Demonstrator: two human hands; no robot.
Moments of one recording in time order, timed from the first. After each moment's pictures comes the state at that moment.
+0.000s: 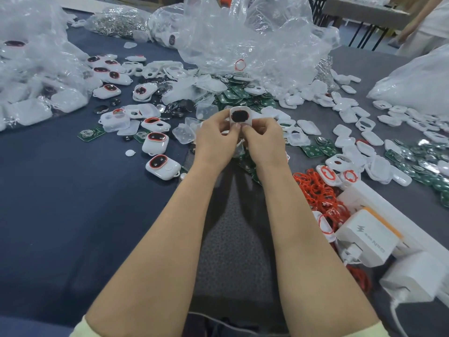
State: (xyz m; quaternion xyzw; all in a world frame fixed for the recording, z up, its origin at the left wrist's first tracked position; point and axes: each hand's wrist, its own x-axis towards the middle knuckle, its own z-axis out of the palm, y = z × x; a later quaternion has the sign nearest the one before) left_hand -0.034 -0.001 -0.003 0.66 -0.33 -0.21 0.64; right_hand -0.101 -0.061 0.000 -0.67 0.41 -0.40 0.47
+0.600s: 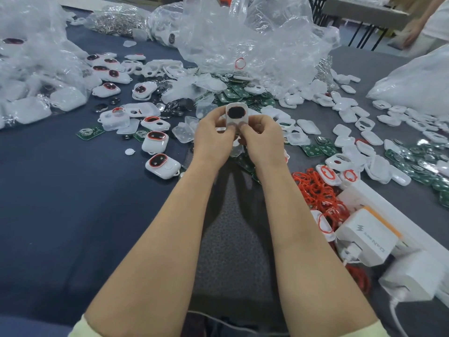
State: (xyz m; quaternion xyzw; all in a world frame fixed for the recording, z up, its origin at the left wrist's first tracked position) left_hand -0.033 -0.001 -0.003 0.64 -0.29 -0.22 0.67; right_hand -0.101 -0.061 -0.001 -0.68 0.38 -0.40 0.48
